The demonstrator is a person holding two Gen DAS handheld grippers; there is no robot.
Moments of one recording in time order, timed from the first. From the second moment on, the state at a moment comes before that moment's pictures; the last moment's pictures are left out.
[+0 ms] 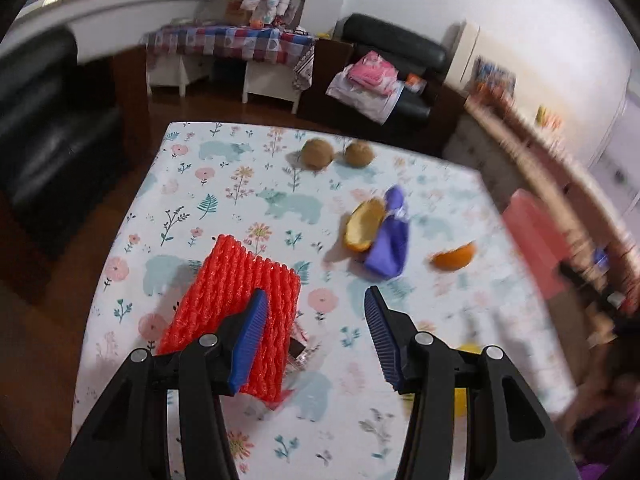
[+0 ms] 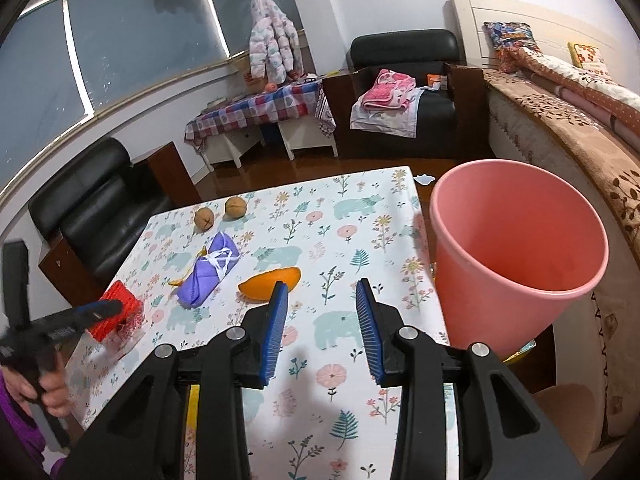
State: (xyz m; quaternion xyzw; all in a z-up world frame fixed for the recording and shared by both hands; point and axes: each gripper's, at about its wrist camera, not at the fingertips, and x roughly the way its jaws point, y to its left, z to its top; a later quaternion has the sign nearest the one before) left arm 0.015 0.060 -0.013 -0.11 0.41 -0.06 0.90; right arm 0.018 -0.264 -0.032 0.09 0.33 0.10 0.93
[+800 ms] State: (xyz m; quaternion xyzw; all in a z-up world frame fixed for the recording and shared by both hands) left arm -0.001 0.091 -0.029 -0.06 0.42 -0.01 0.91; right arm 0.037 -0.184 -0.037 0.03 0.37 0.20 0.91
